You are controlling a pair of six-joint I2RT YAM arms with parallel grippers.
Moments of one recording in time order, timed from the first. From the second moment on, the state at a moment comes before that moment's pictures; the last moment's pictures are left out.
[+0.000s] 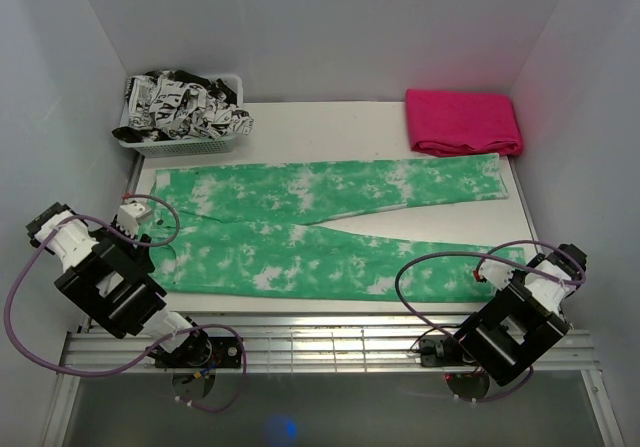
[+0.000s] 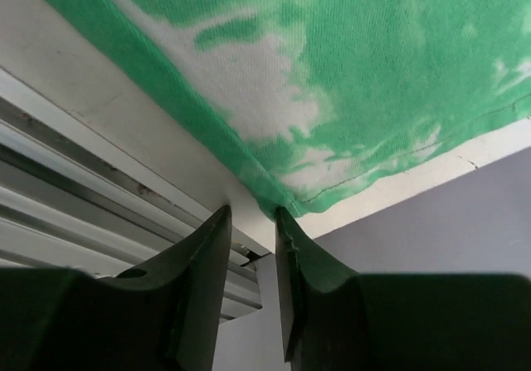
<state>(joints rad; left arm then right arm) 0.86 1.50 1.12 -1.28 0.60 1.54 -0.86 1.13 0.51 -0.75 -0.07 -1.98</state>
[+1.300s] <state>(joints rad) 0.96 1.54 1.14 -1.29 0.60 1.72 -0.86 1.13 0.52 -0.82 -0.15 -1.99</state>
